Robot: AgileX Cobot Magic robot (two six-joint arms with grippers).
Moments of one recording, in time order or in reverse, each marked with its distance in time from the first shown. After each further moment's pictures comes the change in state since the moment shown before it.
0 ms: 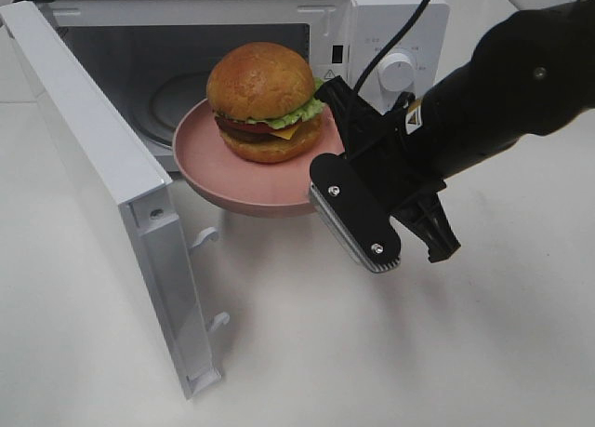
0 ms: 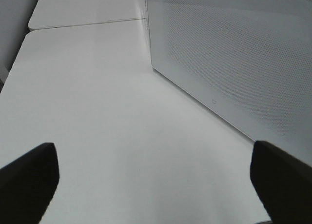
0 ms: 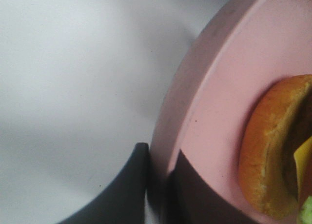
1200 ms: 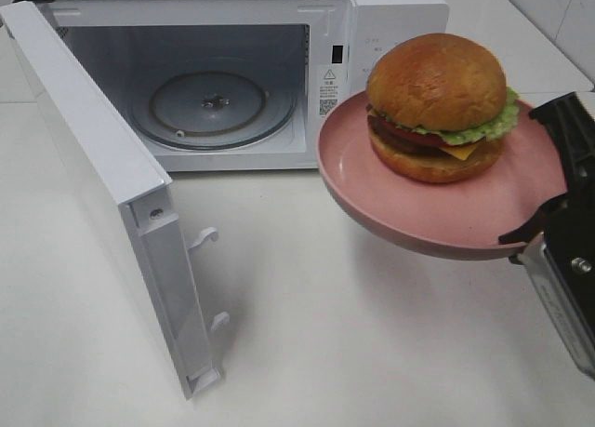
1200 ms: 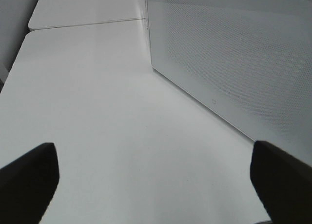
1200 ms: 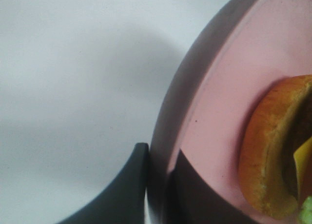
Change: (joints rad) left arm 0.000 0.000 0.000 0.000 0.000 0.000; right arm 0.000 -0.647 0.350 -0.317 0.280 0.484
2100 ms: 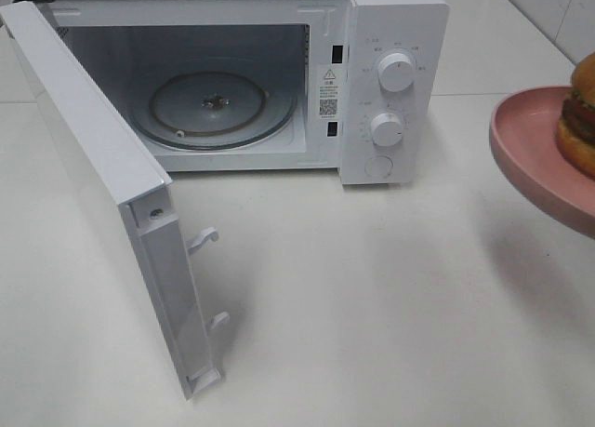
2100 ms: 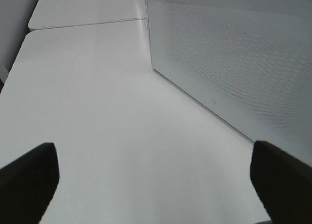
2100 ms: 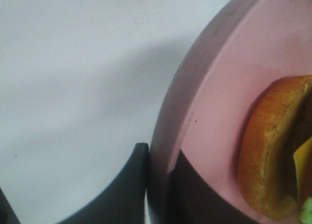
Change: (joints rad) left arm 0.000 0.000 0.000 0.000 0.000 0.000; right arm 0.000 -0.113 0.000 -0.283 0.334 0.755
